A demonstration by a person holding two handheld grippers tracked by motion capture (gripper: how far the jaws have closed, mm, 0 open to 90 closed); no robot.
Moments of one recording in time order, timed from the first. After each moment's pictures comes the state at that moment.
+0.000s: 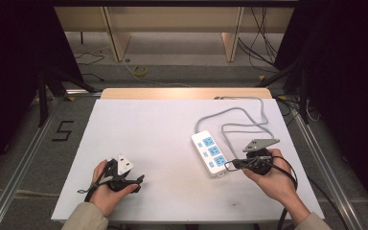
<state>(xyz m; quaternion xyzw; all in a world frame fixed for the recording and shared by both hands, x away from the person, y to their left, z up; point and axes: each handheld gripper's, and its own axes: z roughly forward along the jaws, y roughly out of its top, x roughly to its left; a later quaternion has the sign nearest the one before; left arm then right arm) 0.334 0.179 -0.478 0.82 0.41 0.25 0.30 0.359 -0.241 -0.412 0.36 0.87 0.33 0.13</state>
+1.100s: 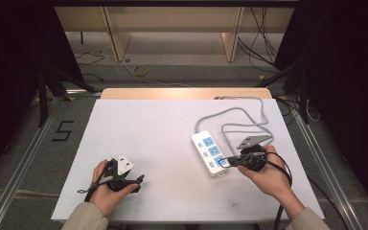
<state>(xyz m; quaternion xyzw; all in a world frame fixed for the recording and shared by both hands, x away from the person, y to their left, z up) 0.334 0.179 -0.478 0.82 0.41 0.25 0.30 0.369 -0.228 -0.410 0.35 0.87 0.32 0.12</state>
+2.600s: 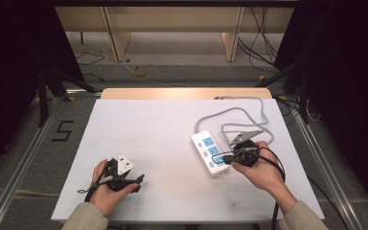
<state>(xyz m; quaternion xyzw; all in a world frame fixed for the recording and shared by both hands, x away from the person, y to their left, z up) 0.334 0.179 -0.477 0.82 0.41 0.26 0.30 0.381 -0.212 -0.409 0.35 0.88 0.30 0.10</state>
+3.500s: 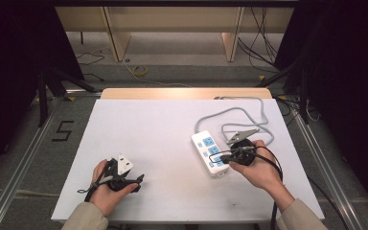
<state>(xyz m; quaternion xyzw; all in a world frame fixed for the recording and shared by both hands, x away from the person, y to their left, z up) 0.335 0.179 -0.477 0.82 0.41 0.26 0.30 0.385 -0.206 -0.409 0.35 0.88 0.30 0.10</state>
